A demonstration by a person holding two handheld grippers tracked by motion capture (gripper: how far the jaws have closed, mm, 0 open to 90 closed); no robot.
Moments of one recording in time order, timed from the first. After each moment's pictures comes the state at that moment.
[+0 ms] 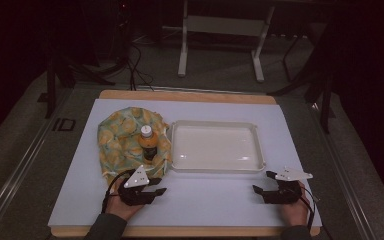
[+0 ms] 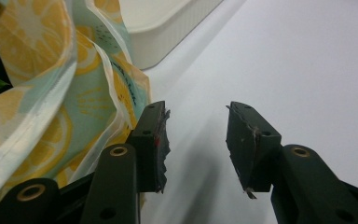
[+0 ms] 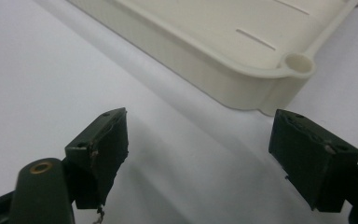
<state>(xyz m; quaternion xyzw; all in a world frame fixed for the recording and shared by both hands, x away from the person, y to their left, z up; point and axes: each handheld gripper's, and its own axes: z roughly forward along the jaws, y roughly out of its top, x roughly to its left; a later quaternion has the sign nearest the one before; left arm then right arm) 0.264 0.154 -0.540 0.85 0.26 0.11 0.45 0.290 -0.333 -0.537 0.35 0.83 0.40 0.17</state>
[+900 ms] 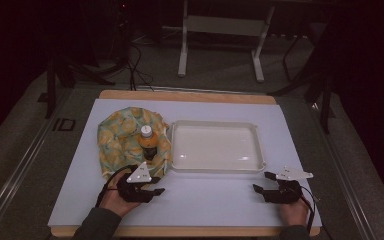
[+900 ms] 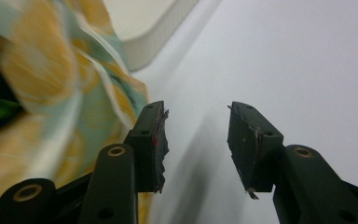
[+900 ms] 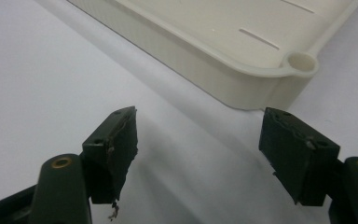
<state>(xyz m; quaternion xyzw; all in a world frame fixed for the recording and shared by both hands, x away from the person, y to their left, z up) 0.270 0.155 -0.504 0.89 0.22 0.10 0.39 0.291 -0.334 -0.537 0.35 0.83 0.41 0.16</state>
